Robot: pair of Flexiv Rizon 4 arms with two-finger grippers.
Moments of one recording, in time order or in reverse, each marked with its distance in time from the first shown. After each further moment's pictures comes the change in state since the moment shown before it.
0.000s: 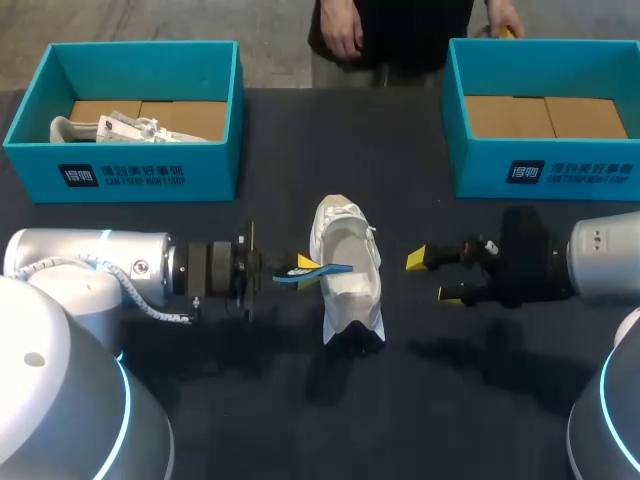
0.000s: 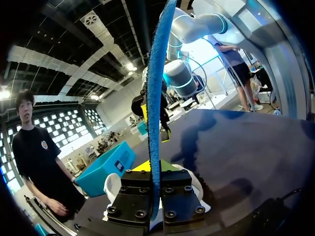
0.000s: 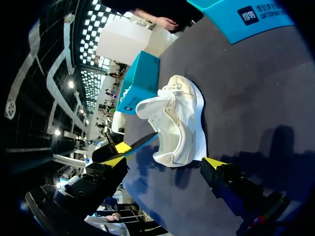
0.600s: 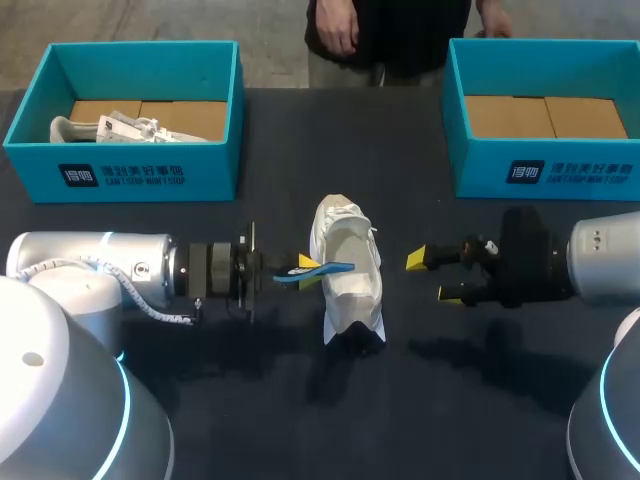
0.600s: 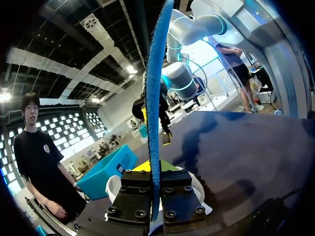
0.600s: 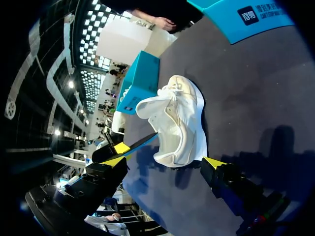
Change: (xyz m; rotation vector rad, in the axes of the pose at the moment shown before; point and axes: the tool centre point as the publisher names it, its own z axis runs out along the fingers) left arm 0.000 -0.004 0.002 0.025 -0.010 0.012; right arm 0.000 0.000 0.000 0.000 0.000 0.000
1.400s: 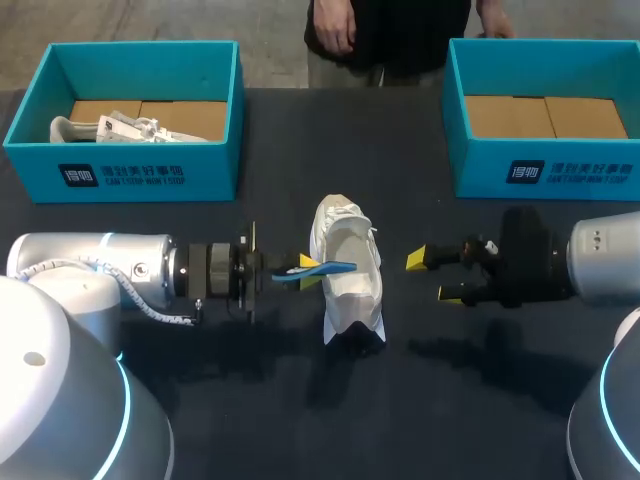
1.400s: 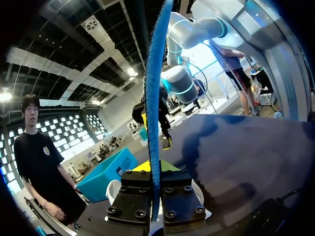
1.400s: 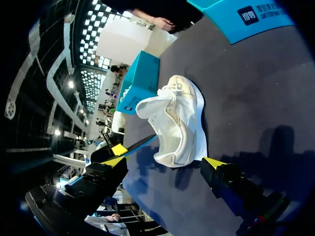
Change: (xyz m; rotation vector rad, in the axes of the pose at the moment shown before) left arm 0.001 -0.009 0.001 0.023 -0.003 -0.002; right arm 0.000 0.000 0.000 0.000 0.000 0.000
